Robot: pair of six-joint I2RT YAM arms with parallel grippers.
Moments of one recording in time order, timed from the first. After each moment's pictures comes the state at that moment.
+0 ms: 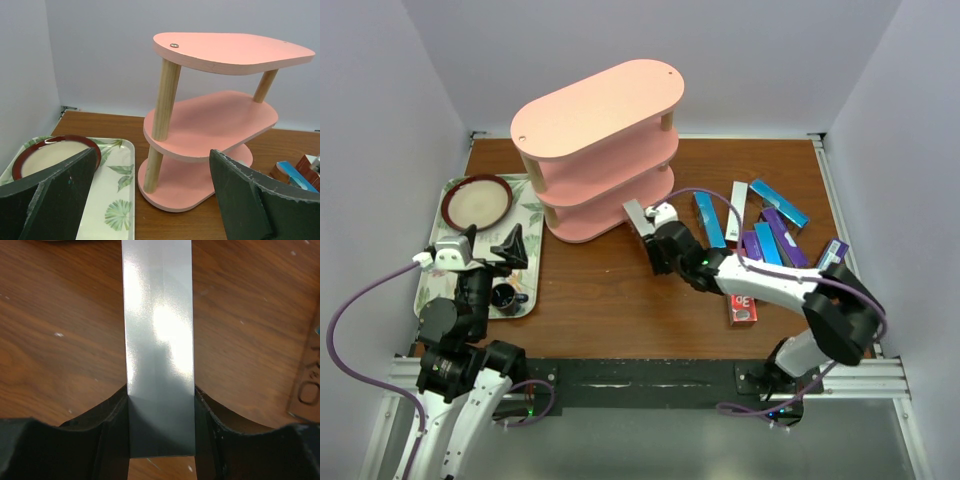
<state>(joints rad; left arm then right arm) -0.29 0.17 0.58 -0.16 -0.28 -0.09 0.86 1.48 0.85 -0.08 0.31 0.27</state>
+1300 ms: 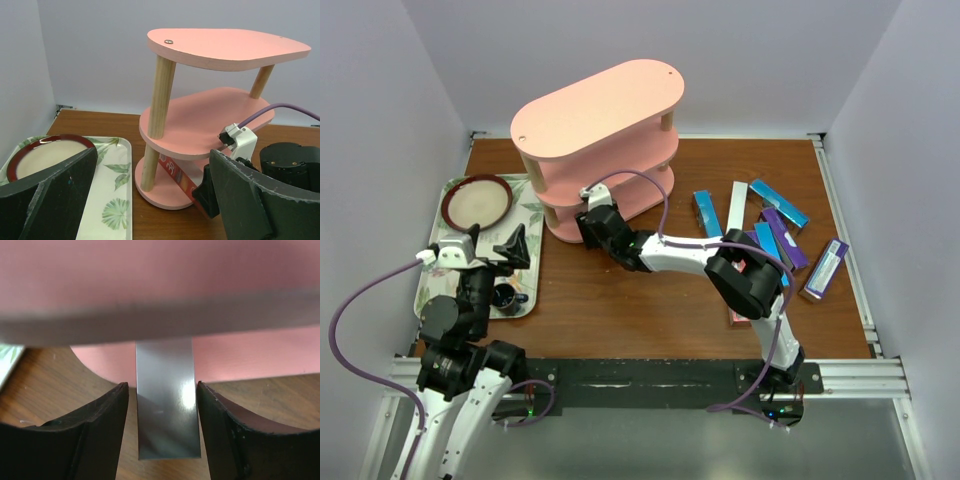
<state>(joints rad) -0.30 0.18 0.58 -0.16 -0.27 -0.09 0.98 2.09 1.43 0.13 0.44 0.25</state>
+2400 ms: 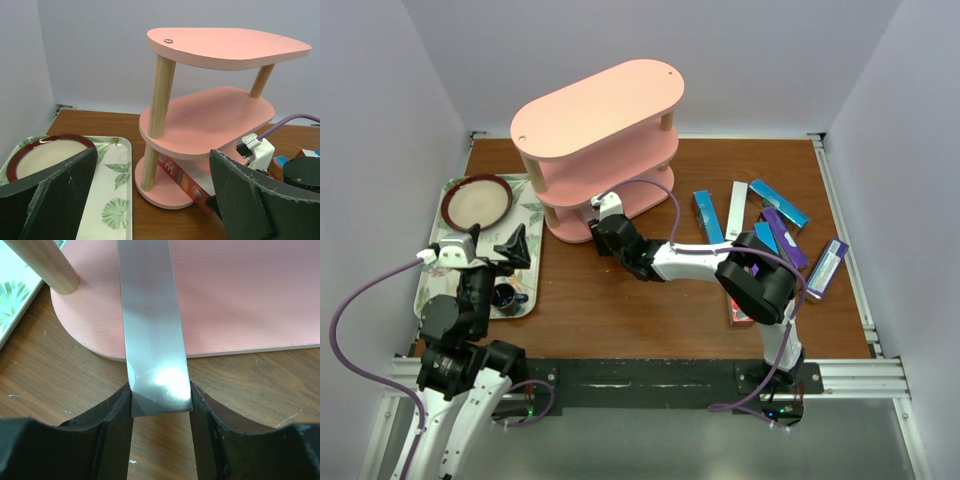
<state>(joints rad) -0.30 0.18 0.58 -0.16 -0.26 -0.09 0.98 1.99 1.25 0.23 0.44 0.25</state>
